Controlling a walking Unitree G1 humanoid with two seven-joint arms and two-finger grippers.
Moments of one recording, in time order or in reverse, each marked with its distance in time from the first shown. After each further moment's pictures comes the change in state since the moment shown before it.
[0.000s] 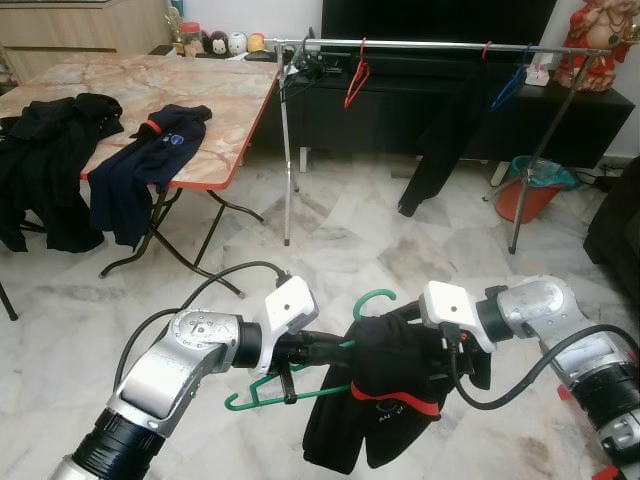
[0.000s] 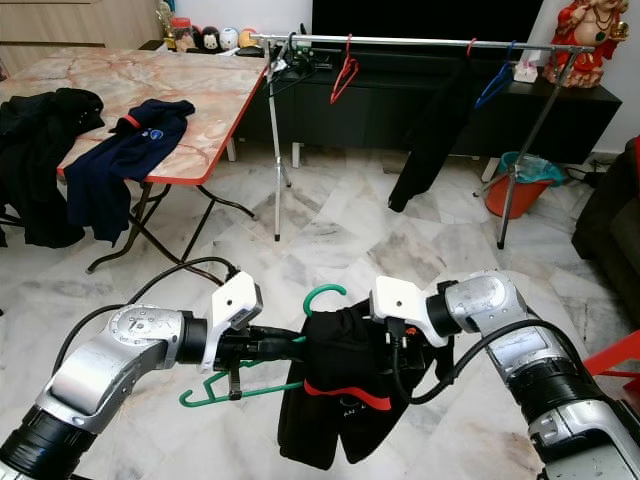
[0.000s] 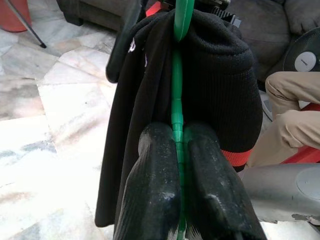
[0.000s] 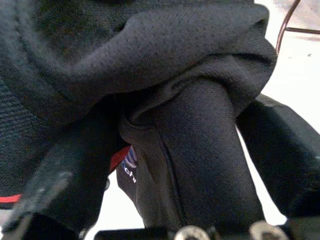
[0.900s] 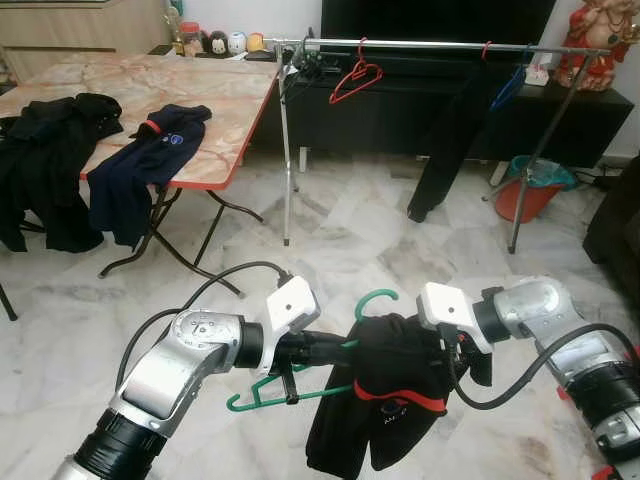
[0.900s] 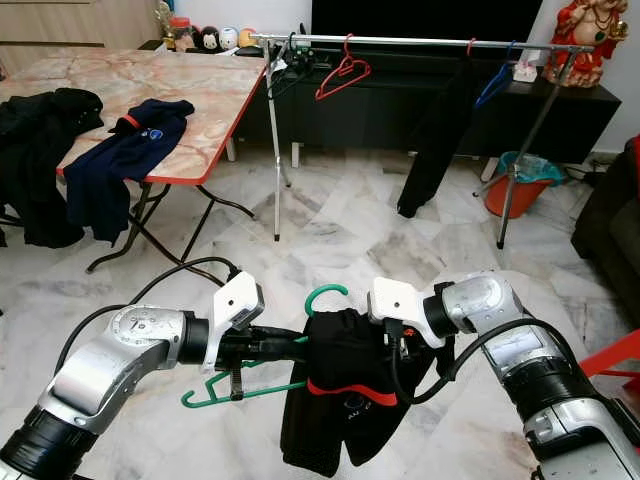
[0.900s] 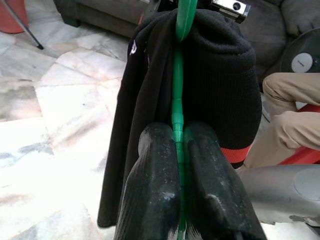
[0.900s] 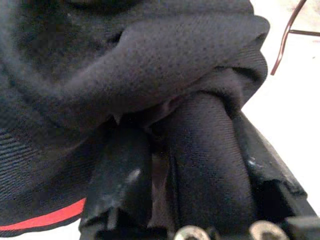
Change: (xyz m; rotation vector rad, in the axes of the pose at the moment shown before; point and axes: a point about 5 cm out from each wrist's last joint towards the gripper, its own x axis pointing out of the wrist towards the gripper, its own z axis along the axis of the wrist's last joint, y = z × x) left arm 0.002 -0.001 0.001 -0.001 -0.006 -0.006; right arm 0.003 -0.001 0.001 -0.002 -0.006 0.015
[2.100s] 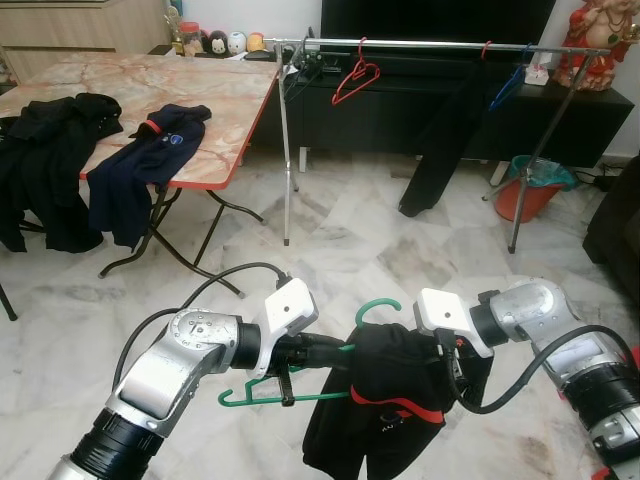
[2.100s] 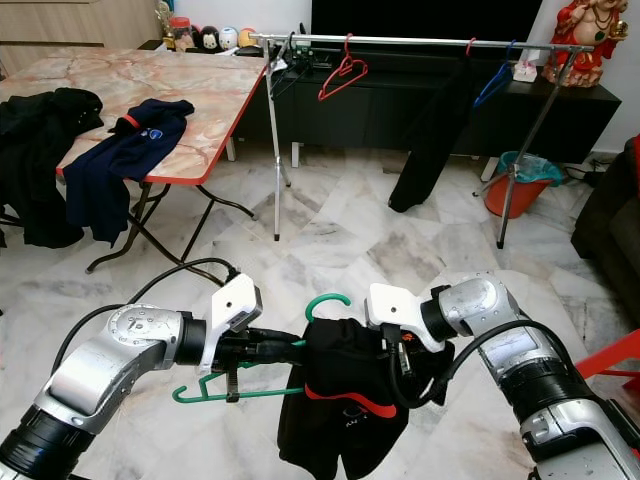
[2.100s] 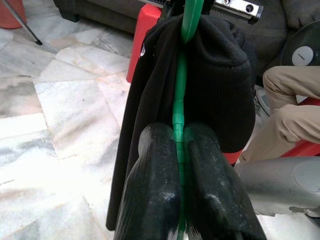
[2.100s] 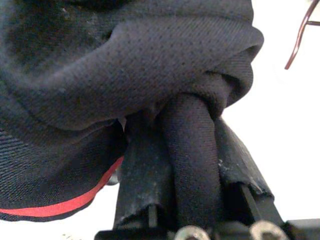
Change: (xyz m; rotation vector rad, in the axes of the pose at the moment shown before) left arm -0.001 0.000 -0.001 0.007 0.017 -0.009; right arm 0.007 0.003 -0.002 0.014 0.020 0.045
